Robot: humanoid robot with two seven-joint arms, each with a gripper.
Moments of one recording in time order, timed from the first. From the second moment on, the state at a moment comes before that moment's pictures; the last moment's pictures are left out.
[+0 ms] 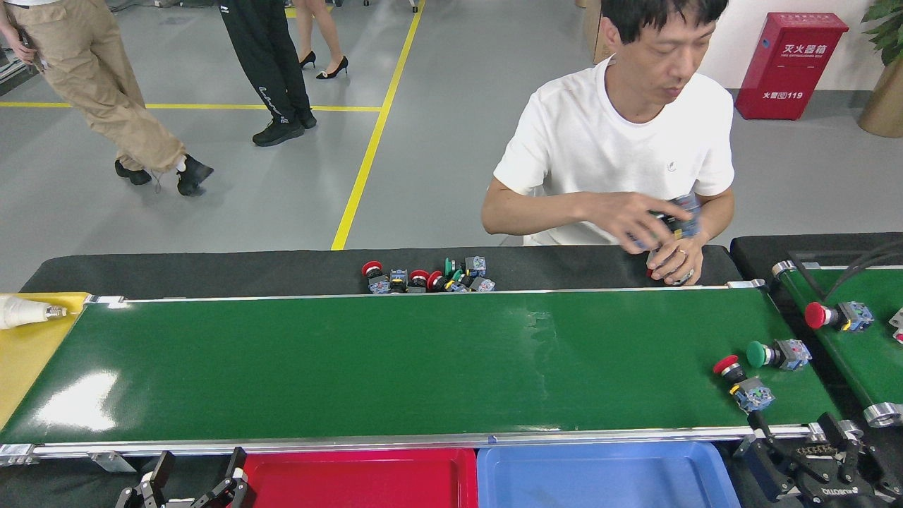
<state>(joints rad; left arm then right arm) 0.32 0.03 0.22 -1.76 -1.40 -0.22 0.04 0.24 -0.42 -0.08 -1.62 0.92 -0.03 0.00</state>
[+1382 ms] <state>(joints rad) 0.34 0.05 0.24 -1.76 -1.40 -0.25 0.02 0.03 -0.19 0.19 -1.56 0.93 -0.71 0.15</state>
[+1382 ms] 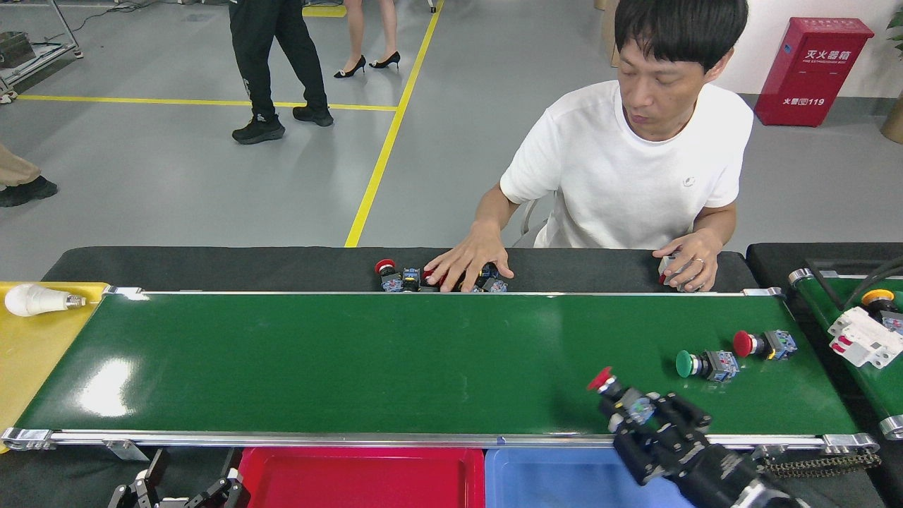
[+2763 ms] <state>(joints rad) 0.33 0.03 0.26 -1.76 -1.37 -0.31 0.02 0.30 -0.06 -0.21 -1.74 1.12 -0.19 0.05</state>
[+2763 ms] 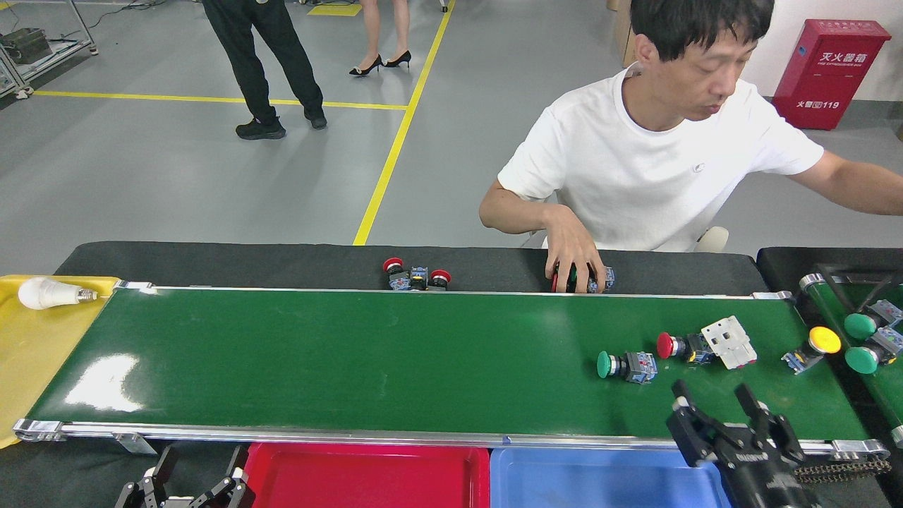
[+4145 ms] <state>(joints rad) 0.18 0.04 0.01 -1.72 -1.53 -0.32 0.02 -0.16 -0.04 0.07 -1.35 1.32 0.05 0.10</state>
